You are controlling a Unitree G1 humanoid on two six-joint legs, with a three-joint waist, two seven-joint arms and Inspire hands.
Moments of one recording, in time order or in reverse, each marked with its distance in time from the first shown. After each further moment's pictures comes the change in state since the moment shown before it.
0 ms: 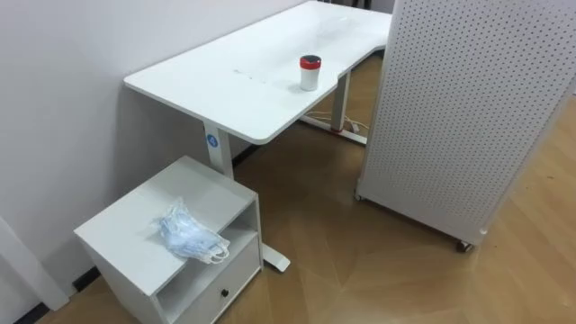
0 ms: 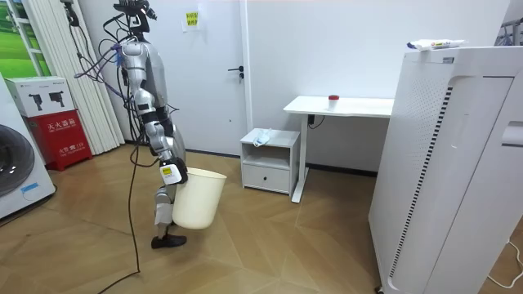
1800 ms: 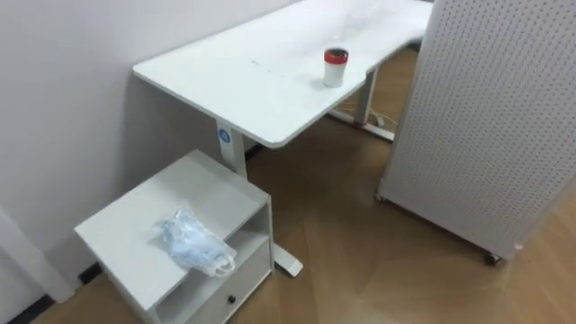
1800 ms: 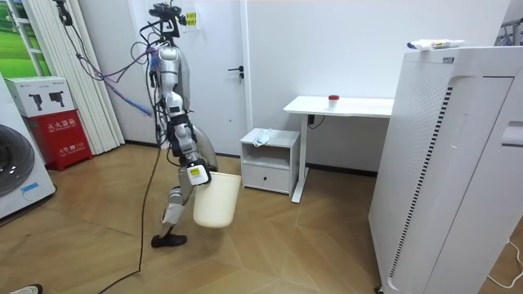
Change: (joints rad) left arm 0.024 0.010 0.025 0.024 -0.014 -0.048 0.007; right arm 0.016 -0.016 0.007 -0.042 -0.077 -0.016 0.026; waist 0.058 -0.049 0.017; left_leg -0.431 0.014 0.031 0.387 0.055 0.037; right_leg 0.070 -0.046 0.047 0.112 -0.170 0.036
